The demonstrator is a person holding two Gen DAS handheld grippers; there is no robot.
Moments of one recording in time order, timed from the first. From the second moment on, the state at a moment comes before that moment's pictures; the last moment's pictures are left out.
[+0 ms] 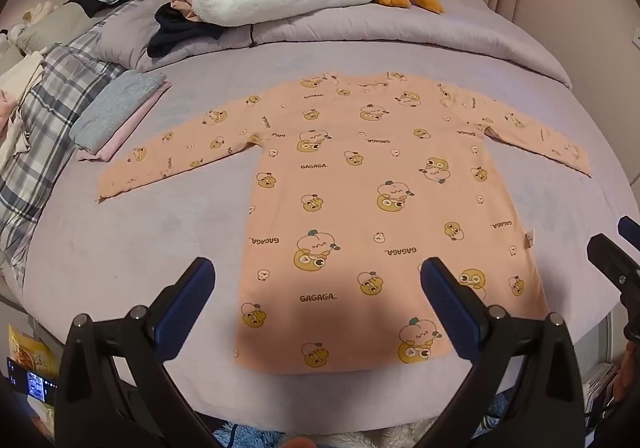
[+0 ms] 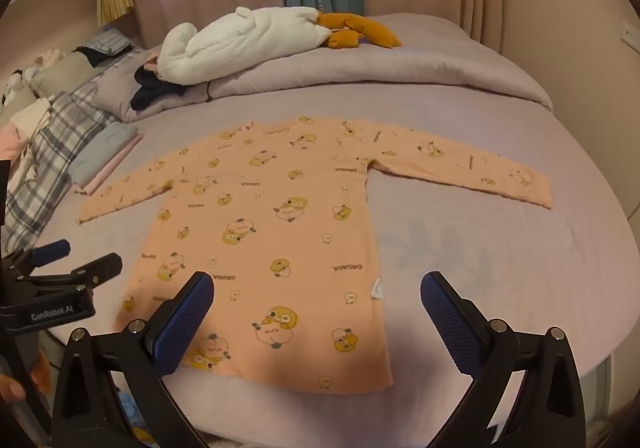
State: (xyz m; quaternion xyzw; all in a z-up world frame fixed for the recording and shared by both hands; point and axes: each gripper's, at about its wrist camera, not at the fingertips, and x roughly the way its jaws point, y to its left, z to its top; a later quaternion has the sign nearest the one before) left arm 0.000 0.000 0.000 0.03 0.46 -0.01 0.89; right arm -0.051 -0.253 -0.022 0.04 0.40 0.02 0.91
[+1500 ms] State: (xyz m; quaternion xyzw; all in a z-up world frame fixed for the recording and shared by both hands) left arm 0.005 -0.003 -0.005 0.02 0.47 -0.04 0.88; right arm -0.047 -0.253 -0.025 0.04 0.41 0.02 0.91
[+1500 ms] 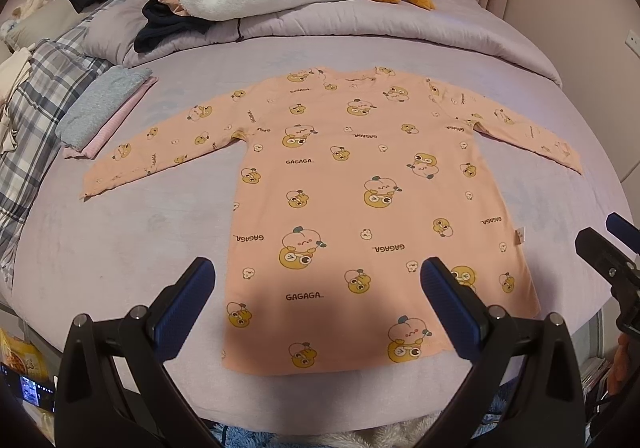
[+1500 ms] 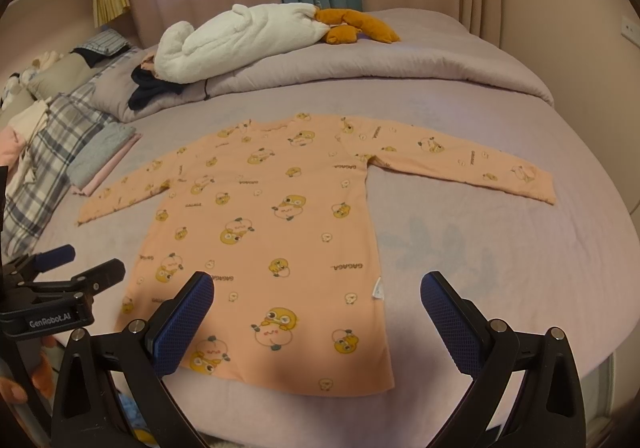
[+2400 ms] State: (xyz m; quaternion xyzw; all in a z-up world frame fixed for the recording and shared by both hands) left arm 0.002 -0.003 -0.008 0.03 0.47 -0.04 0.88; right arm -0.048 -0.251 -0.025 0.04 0.41 0.02 0.91
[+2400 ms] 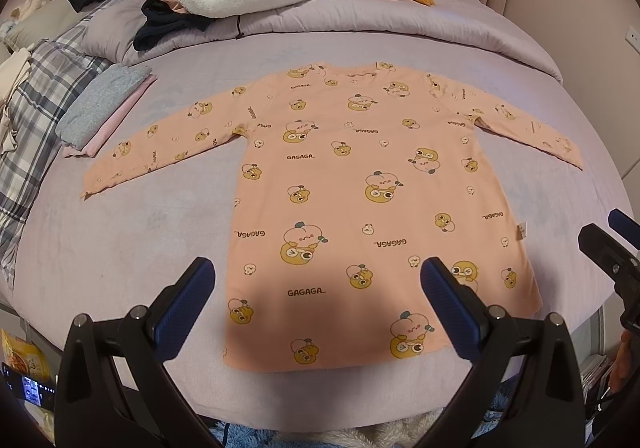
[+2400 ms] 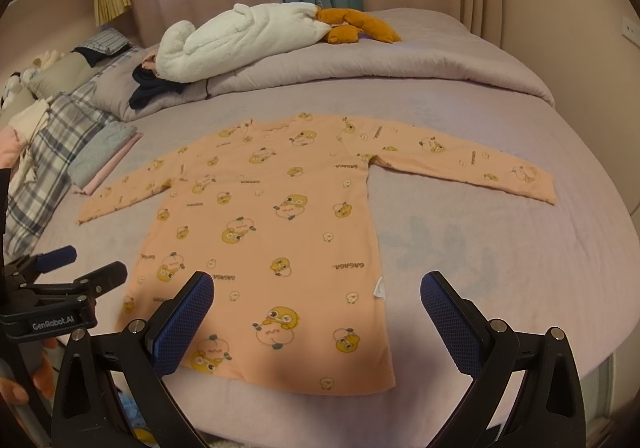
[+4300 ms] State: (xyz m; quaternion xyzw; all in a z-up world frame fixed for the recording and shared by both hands) left arm 0.124 0.059 -0.096 -0.22 0.53 -0.06 0.82; right arm 0.036 -0.561 -0.143 0.52 0.27 -0.11 0.80
